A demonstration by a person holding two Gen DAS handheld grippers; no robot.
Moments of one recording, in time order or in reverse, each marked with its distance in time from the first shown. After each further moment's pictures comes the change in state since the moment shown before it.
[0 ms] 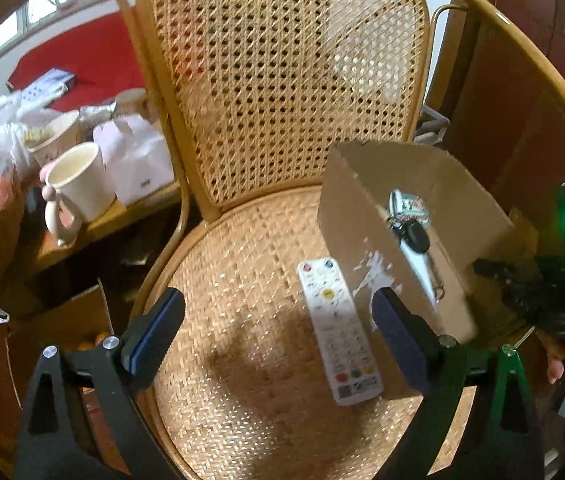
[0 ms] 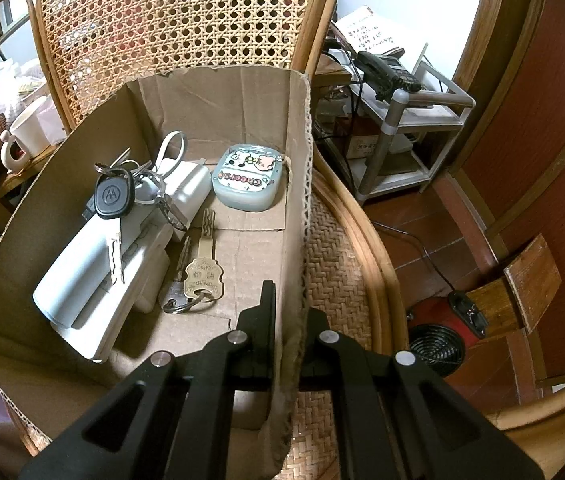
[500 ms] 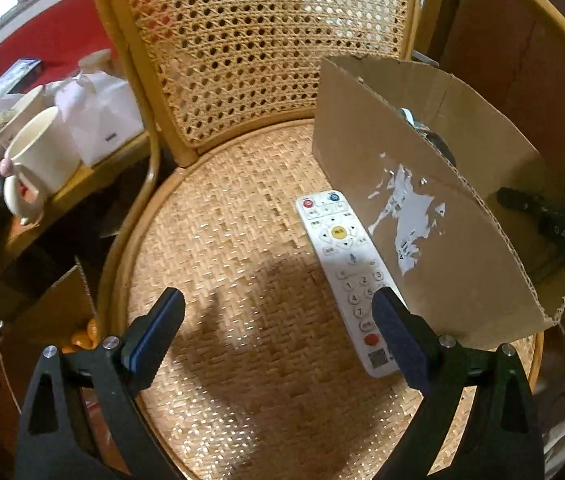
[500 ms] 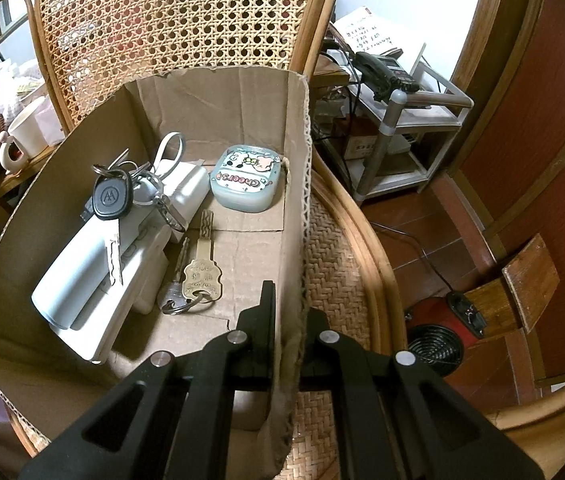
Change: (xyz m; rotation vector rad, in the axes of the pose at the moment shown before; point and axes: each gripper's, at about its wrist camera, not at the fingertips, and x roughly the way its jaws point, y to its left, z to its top) left arm 0.046 0.007 -0.026 0.096 0.151 -0.056; right arm 0.000 -0.002 0.000 0.001 -0.001 -0.004
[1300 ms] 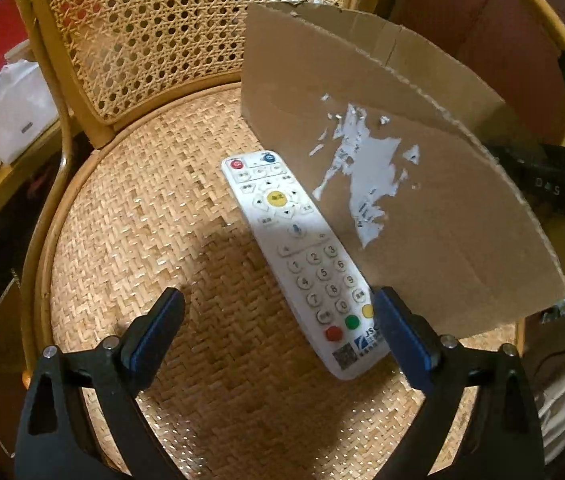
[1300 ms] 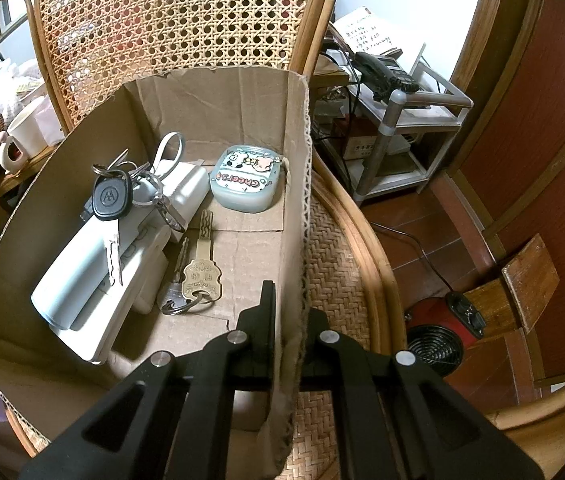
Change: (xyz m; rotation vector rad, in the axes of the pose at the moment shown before) left arm 0.041 -0.012 -0.004 0.101 0.086 -0.185; right arm 0.000 0.001 -0.001 -0.001 -0.002 -0.005
